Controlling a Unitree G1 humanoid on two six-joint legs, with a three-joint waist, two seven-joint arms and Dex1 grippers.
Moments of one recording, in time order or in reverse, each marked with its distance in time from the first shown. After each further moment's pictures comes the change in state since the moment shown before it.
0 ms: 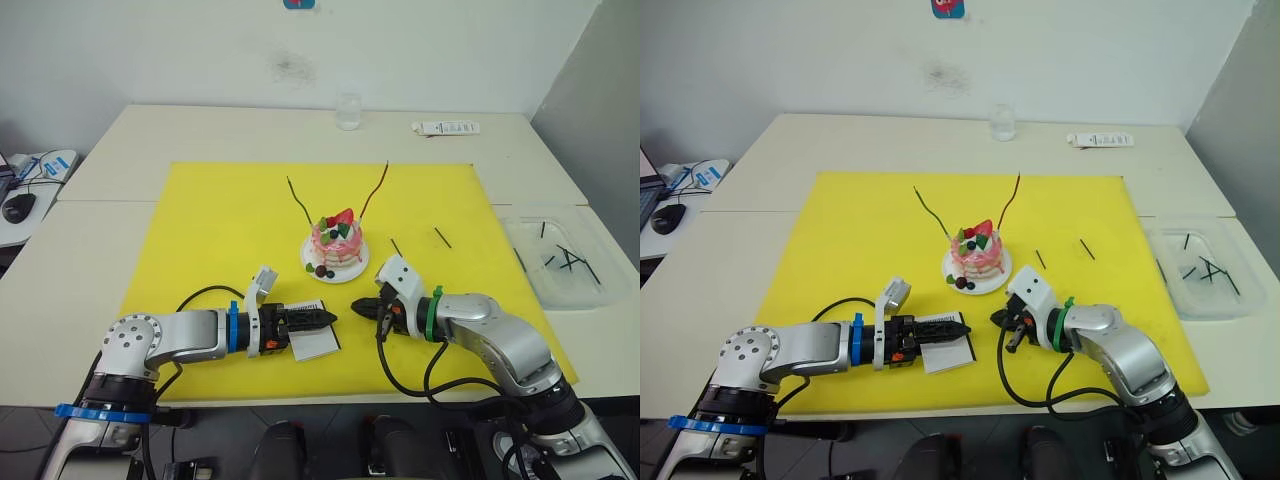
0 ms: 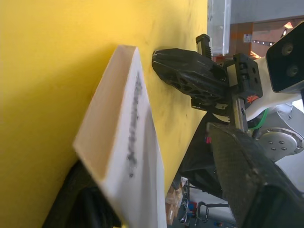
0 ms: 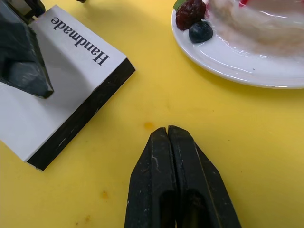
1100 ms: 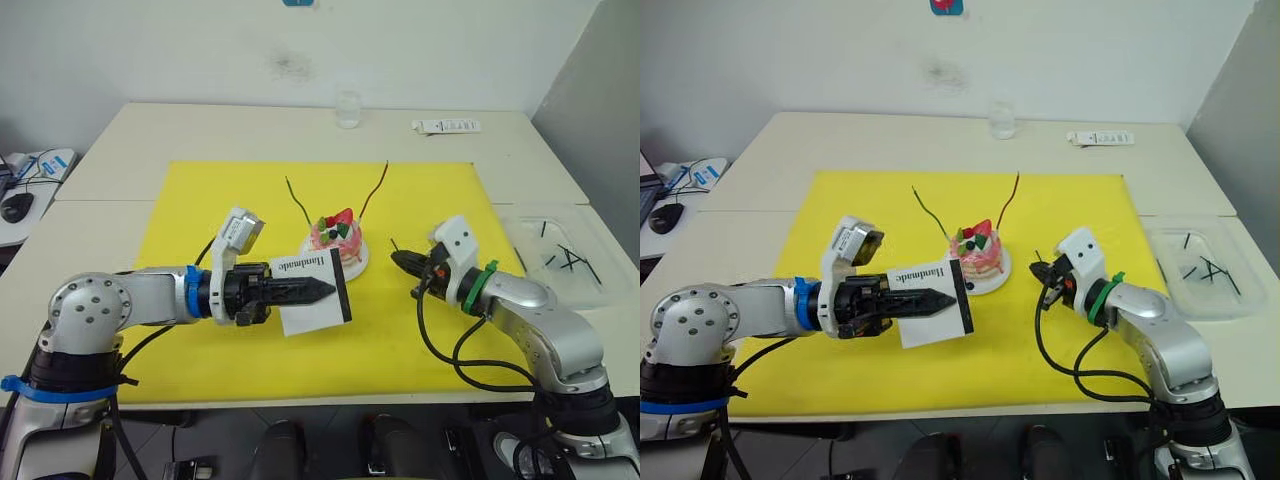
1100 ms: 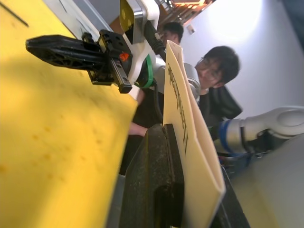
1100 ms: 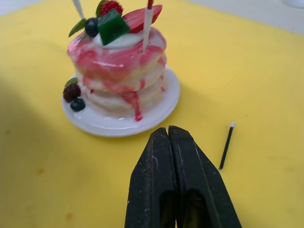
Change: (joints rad) left arm -0.148 0.122 0.108 -0.299 0.499 -0.109 -0.850; right arm 0.032 -0.024 -0.255 -0.059 0.027 -0.116 -0.138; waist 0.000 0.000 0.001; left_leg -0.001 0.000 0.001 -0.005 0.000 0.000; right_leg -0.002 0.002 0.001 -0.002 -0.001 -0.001
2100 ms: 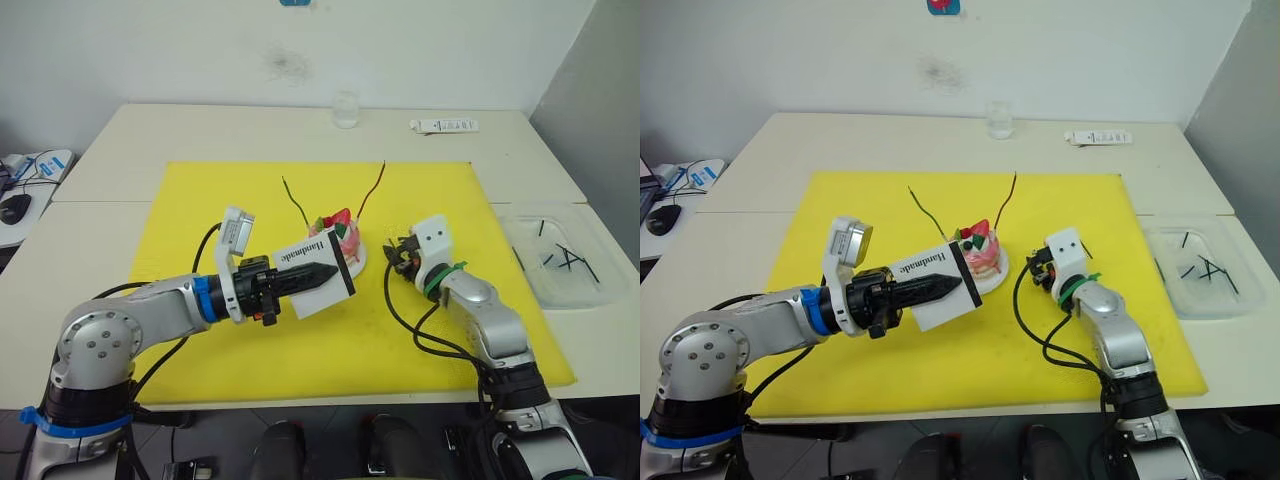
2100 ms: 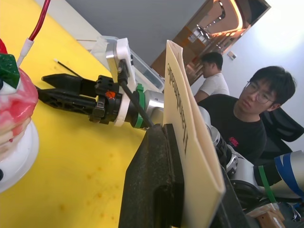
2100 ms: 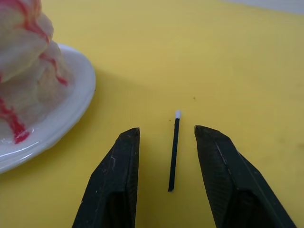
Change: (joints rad) left arm 0.125 -0.101 0.079 -0.143 0.019 -0.109 0.201; right arm -0.084 0.242 0.041 0.398 -0.220 -0.227 -0.218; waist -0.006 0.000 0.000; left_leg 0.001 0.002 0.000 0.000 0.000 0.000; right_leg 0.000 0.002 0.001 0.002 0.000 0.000
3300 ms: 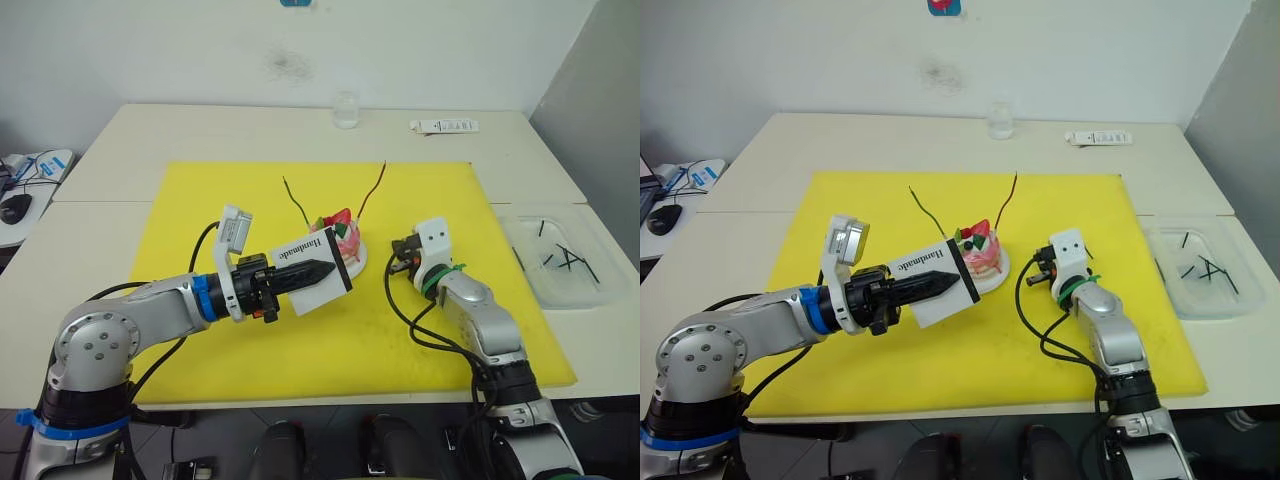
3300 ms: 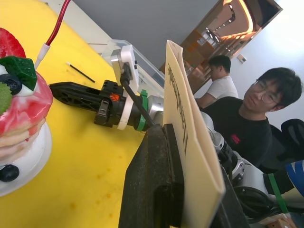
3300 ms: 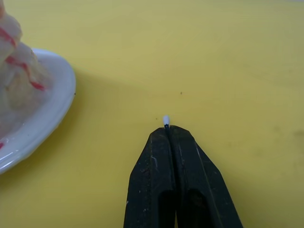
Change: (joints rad) left arm 0.004 0.009 0.001 -0.007 -0.006 -0.022 0.042; right arm -0.008 0.009 -0.053 0.039 0.037 -0.014 0.016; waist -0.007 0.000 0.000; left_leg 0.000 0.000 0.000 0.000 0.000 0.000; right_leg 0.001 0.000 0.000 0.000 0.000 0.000
